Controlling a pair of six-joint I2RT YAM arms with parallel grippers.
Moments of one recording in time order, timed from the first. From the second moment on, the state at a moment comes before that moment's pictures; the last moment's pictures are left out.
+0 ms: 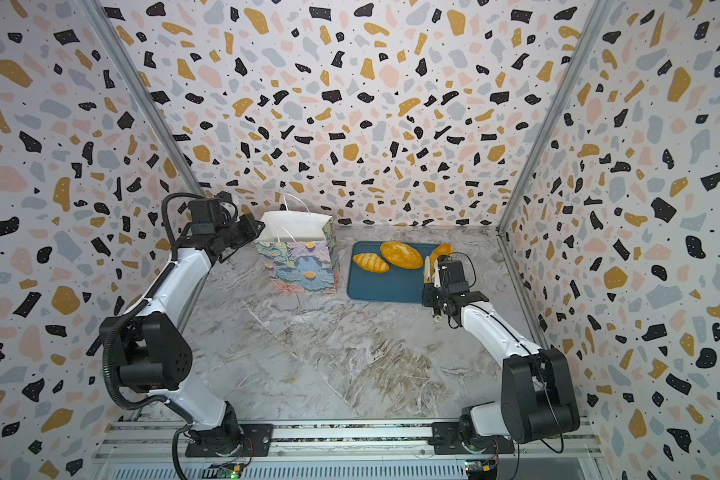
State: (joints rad) left arm 0.06 1.70 1.52 -0.35 0.41 -0.45; right arm 0.23 1.38 0.86 -0.30 -0.06 0.27
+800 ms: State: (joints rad) left arm 0.06 1.70 1.51 -0.35 0.41 -0.46; right arm 0.36 1.26 0.89 -0.24 -0.06 0.33
